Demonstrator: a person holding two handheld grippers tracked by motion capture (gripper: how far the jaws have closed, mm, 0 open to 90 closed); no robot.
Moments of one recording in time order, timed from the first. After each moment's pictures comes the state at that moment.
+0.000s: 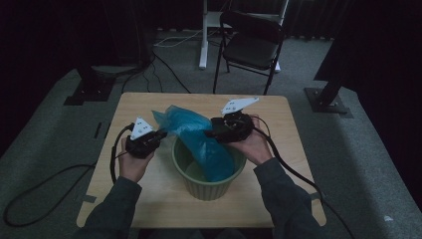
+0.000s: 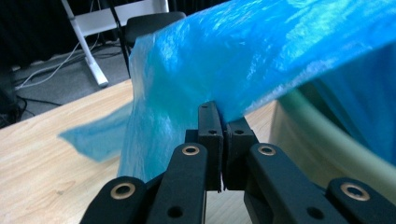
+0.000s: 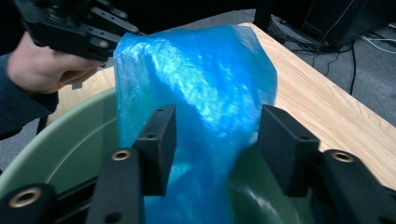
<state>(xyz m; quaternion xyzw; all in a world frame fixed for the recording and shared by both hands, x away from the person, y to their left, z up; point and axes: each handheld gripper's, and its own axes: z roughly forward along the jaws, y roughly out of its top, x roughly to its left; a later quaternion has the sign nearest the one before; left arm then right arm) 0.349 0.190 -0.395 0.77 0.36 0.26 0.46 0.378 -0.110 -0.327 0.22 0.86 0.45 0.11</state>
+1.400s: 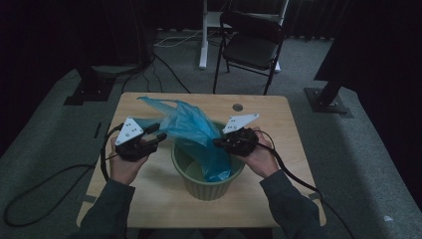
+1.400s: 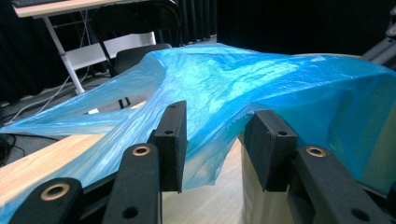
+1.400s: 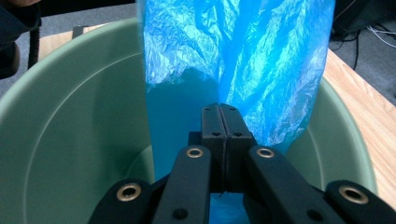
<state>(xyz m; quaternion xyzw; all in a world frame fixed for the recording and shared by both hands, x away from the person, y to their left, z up) 0.323 0.203 -0.366 0.76 0.31 0.27 0.51 0.351 -0.122 -0.350 0.19 0.89 0.41 0.12</state>
